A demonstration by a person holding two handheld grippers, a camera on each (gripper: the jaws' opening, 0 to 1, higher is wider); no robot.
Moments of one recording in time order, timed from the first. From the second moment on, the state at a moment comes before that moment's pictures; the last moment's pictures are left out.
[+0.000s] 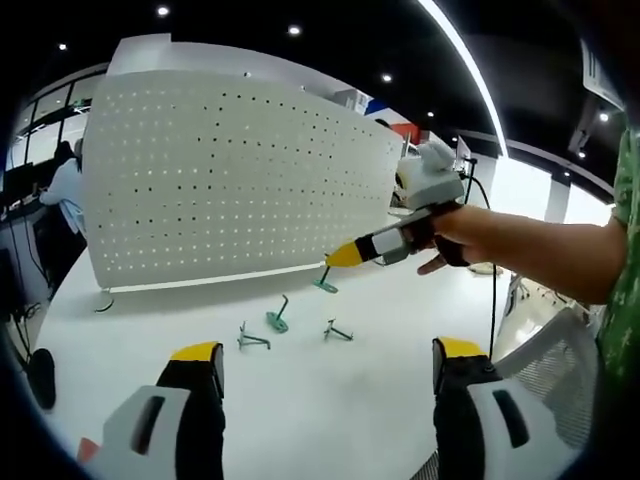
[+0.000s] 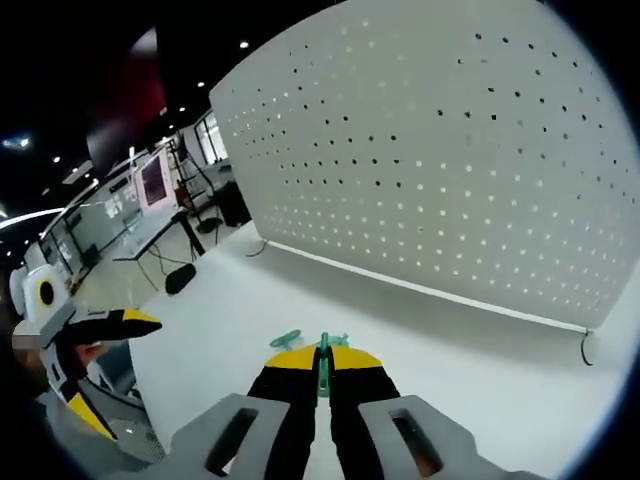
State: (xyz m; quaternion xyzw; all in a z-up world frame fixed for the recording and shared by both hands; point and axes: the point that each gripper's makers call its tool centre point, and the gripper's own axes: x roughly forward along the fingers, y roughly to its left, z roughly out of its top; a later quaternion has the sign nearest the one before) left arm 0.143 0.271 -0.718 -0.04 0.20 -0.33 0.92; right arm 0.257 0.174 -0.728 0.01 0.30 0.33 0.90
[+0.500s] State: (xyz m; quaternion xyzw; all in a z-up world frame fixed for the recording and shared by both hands) left arm 0.156 0.260 -0.684 -0.05 0.16 -0.34 0.93; right arm 0.237 0.190 -0.671 0.03 0.24 0.36 0.90
